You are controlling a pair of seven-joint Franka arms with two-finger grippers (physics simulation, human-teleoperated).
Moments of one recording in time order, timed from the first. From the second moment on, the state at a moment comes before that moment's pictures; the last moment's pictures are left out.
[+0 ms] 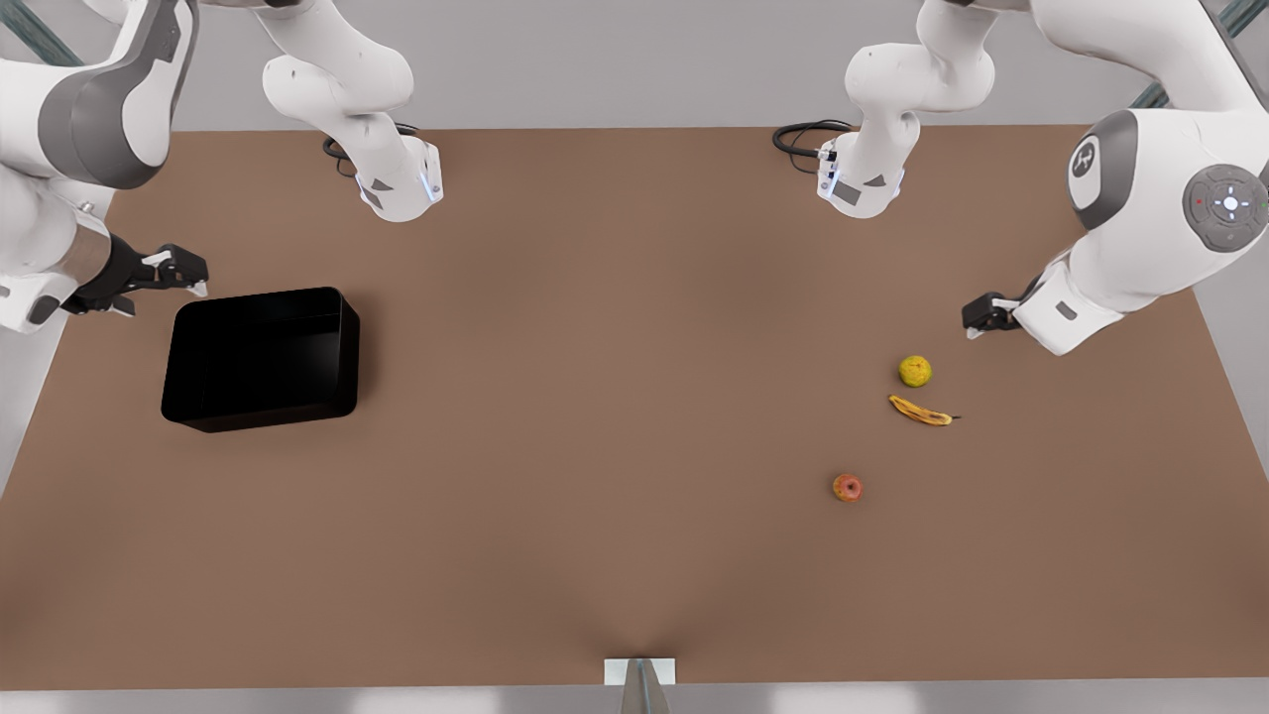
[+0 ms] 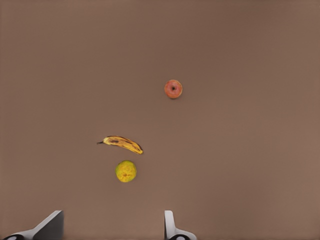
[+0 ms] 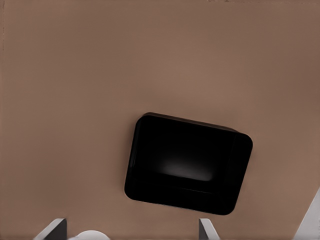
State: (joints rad) left arm -0.08 0.12 0.00 -1.46 0.01 1.48 0.03; right arm 0.11 0.08 -0.20 -1.39 -0.06 1.31 -0.41
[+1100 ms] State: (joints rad) left arm -0.09 0.70 0.10 -1.59 -1.19 1.96 -1.24; right arm -0.24 0.42 -0.34 -2.01 0.00 2.22 -0.69
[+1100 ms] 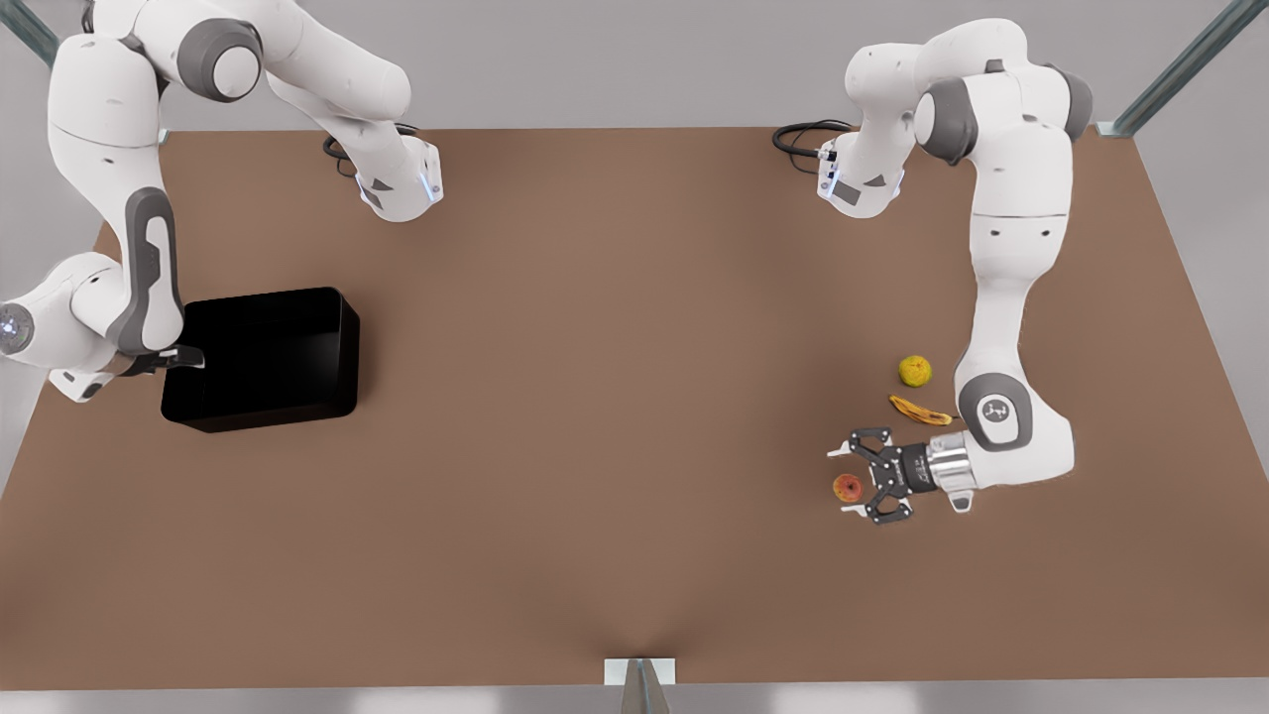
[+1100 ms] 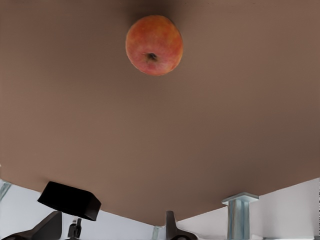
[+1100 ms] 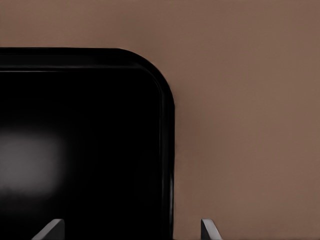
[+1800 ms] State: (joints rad) left arm -0.07 0.78 0.10 -1.65 -1.25 2.03 -1.05; right arm -0.26 0.47 -0.34 -2.01 -0.05 2.22 -0.72
